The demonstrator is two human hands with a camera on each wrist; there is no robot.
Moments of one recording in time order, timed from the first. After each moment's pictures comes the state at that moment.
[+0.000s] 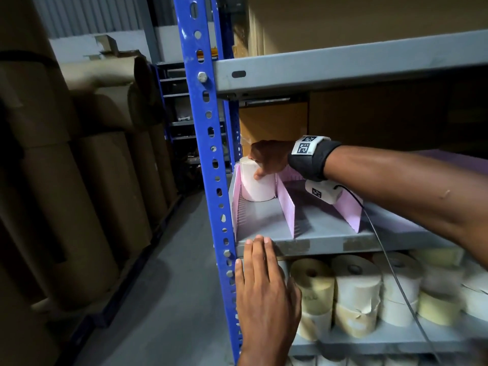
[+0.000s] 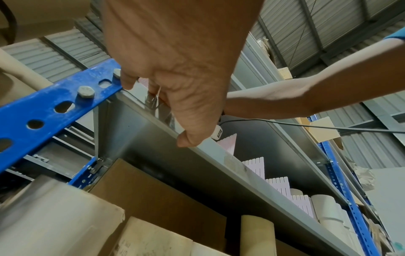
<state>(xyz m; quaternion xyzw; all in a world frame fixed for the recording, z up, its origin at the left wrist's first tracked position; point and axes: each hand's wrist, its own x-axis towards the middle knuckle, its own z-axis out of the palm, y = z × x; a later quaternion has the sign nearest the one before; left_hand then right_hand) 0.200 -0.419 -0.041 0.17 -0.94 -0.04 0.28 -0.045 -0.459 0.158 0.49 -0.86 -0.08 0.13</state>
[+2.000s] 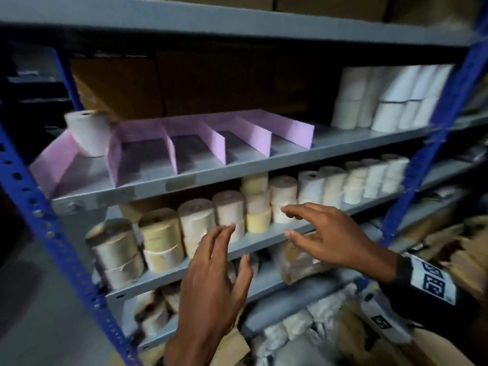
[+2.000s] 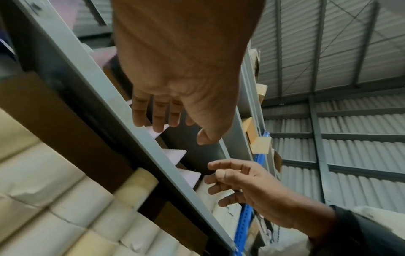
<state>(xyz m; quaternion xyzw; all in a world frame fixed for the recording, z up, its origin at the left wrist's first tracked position) 0.261 -0.217 -0.061 -0.07 -0.91 -0.31 0.27 0.174 0.018 -0.011 0.28 -0.92 0.20 0.16</state>
